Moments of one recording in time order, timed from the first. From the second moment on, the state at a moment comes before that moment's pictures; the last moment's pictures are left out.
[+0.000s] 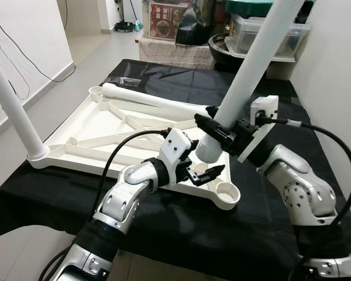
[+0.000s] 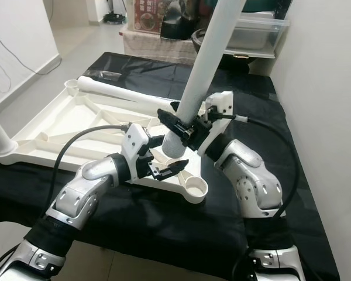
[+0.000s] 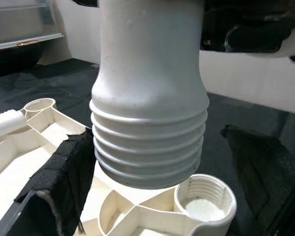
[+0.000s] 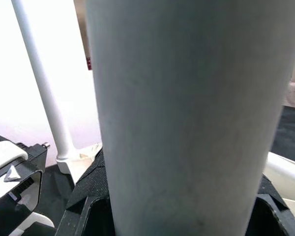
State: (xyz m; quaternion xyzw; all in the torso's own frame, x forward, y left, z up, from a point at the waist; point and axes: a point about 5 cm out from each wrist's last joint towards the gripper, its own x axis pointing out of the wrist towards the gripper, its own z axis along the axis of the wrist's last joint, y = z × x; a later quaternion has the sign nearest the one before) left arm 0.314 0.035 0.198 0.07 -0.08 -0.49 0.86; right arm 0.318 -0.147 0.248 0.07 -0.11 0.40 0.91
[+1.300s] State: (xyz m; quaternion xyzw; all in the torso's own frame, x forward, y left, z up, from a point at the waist) left arm 0.314 0.030 0.195 0.09 -0.10 -0.49 0.86; right arm 0.297 -0.133 0.246 0.06 -0.08 0.45 0.89
